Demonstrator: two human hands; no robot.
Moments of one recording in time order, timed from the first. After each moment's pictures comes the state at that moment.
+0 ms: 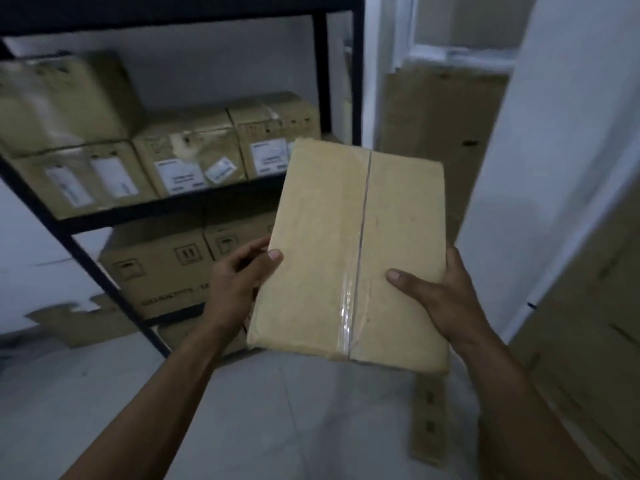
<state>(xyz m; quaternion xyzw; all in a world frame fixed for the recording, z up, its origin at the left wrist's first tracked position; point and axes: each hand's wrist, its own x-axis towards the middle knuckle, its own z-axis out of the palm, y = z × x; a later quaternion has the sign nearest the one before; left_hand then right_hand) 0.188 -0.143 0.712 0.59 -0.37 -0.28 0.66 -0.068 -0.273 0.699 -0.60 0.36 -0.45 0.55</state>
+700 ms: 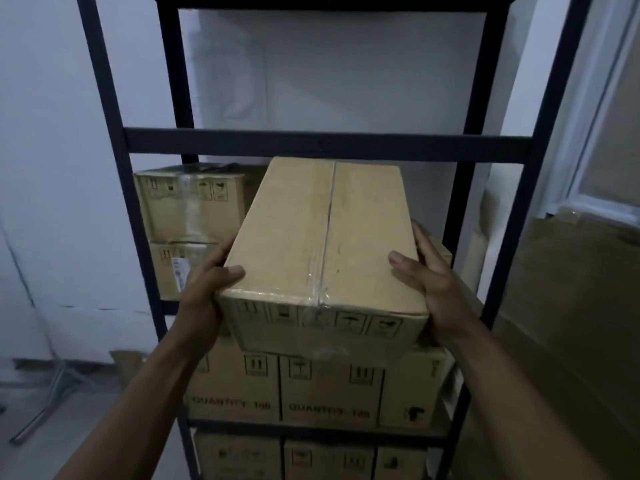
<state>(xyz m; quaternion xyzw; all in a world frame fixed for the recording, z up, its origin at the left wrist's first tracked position) 0.410 -0.189 0.823 0.51 -0.40 -0.08 0.76 0.231 -0.431 0.842 -0.68 -0.01 -0.35 0.64</state>
